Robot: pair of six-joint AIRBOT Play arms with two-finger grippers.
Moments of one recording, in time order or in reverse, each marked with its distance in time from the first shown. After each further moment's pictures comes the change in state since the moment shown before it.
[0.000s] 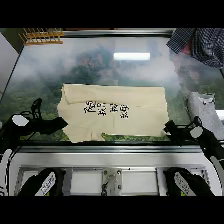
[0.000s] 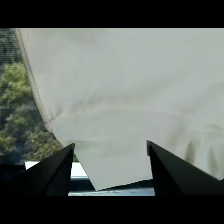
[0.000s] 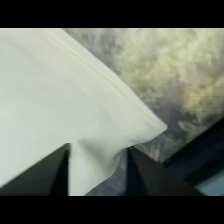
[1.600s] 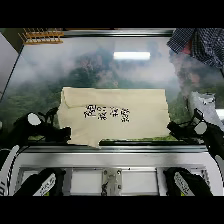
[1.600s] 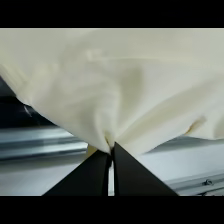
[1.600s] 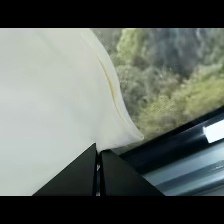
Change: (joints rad) left arm -0.146 -0.036 -0.006 0.124 -0.235 -0.104; right arm 0.003 0.070 0.133 -0.174 0.252 -0.195
